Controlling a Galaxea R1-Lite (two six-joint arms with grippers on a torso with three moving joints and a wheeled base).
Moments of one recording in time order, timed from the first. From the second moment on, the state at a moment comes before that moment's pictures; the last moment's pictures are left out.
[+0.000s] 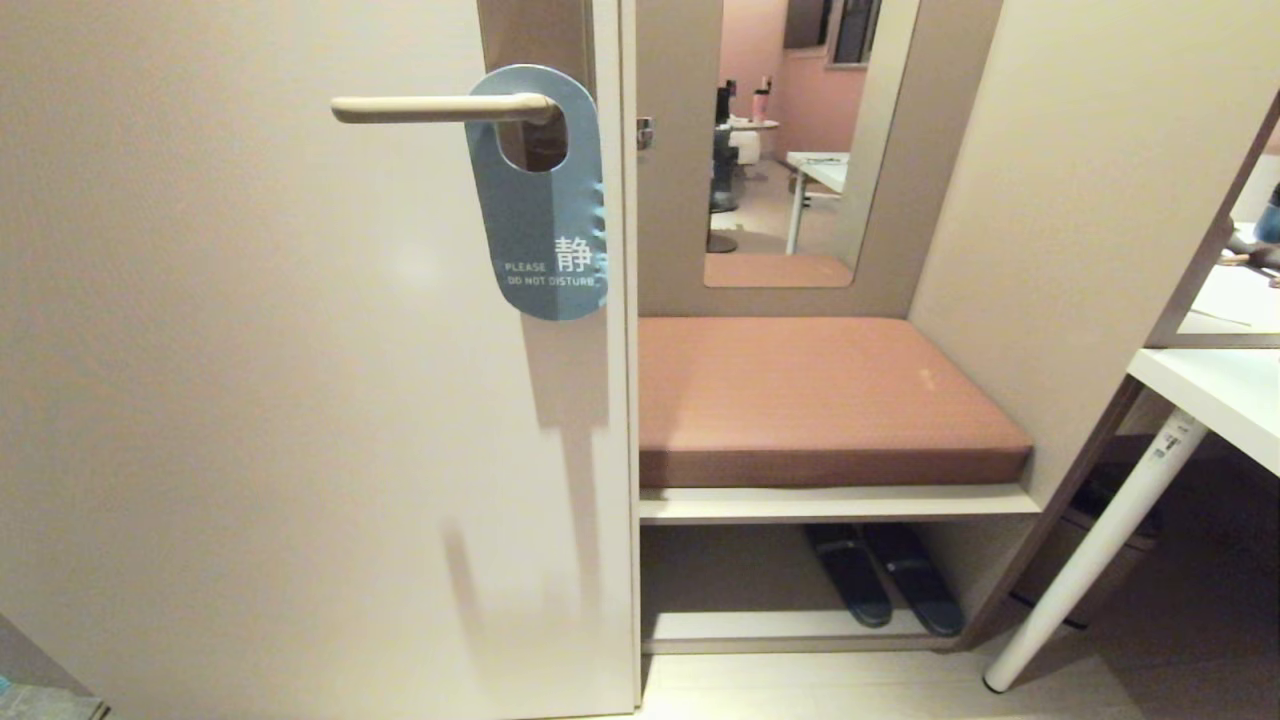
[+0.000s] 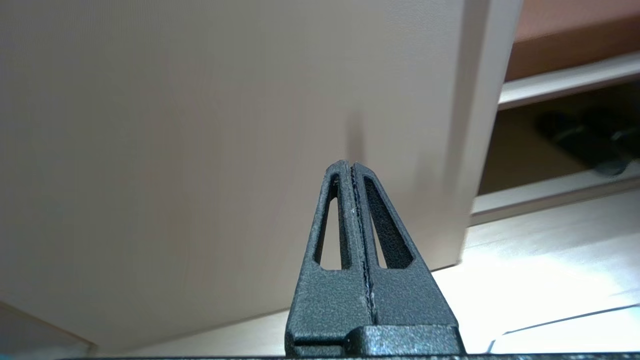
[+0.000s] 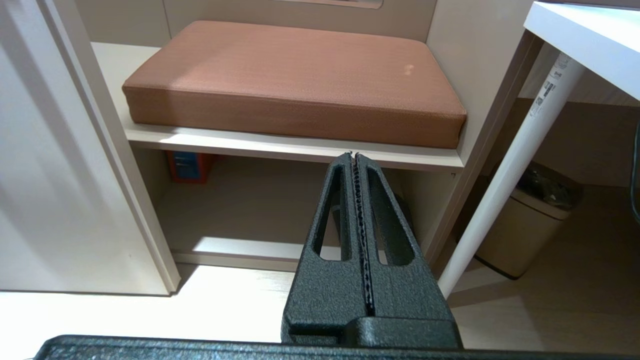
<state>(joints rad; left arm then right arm) -0.01 0.28 -0.01 -0.17 -0.09 0.15 0.01 0.00 0.00 0.00 0.01 -0.03</state>
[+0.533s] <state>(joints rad) -0.01 0.05 0.00 0.00 -0.03 0.09 0.01 0.00 0.00 0.00 0.01 -0.03</state>
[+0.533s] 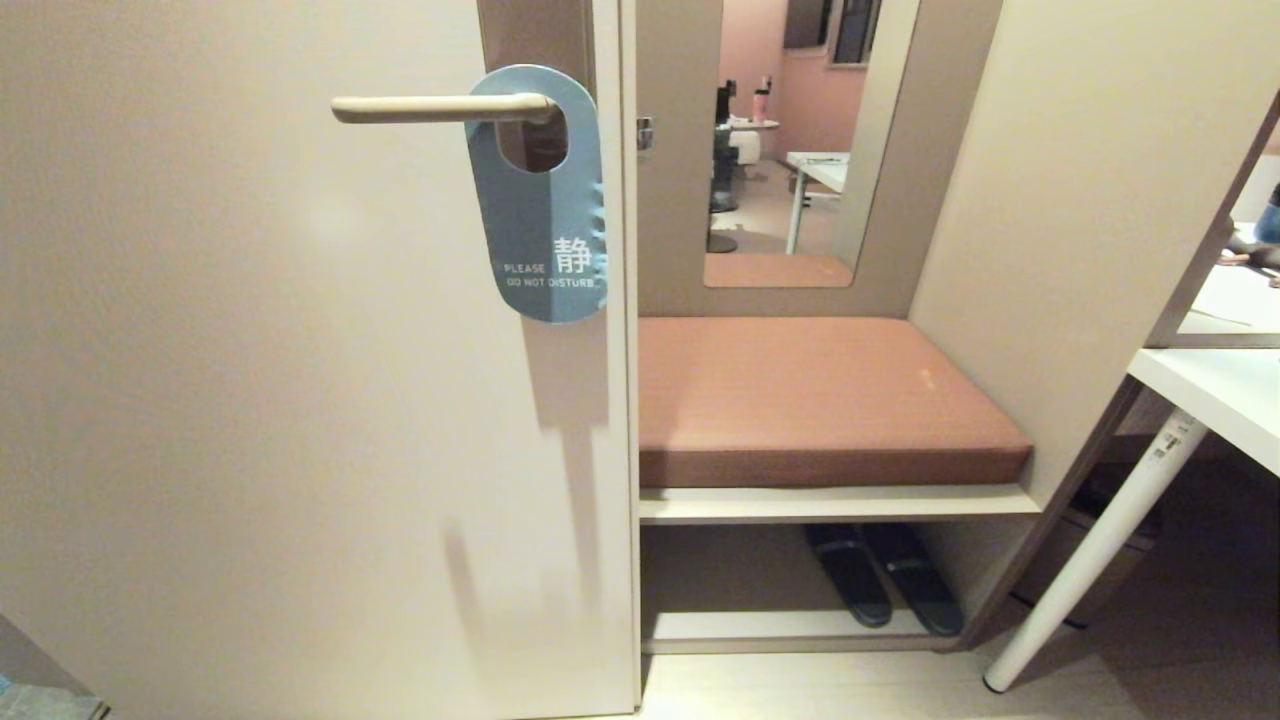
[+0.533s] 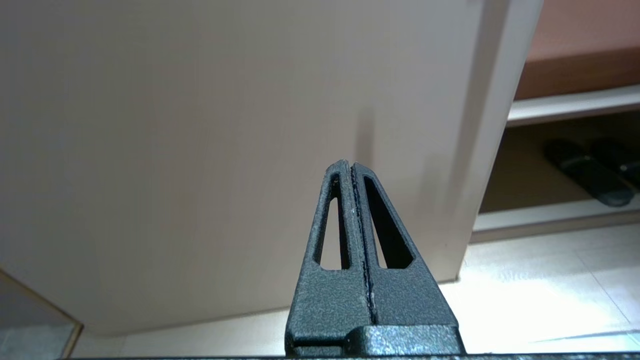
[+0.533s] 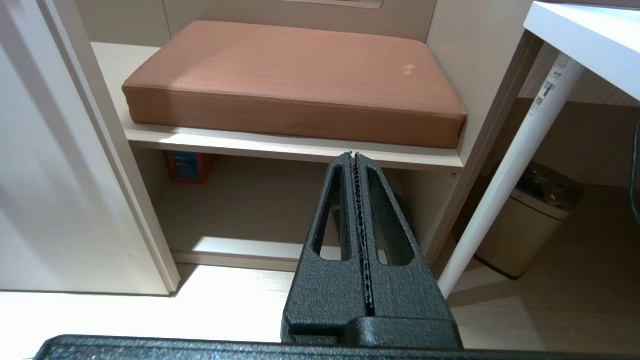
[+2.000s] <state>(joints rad) -0.01 0.00 0.00 0.00 -0.02 0.02 0.01 0.00 0.00 0.00 0.01 -0.03</state>
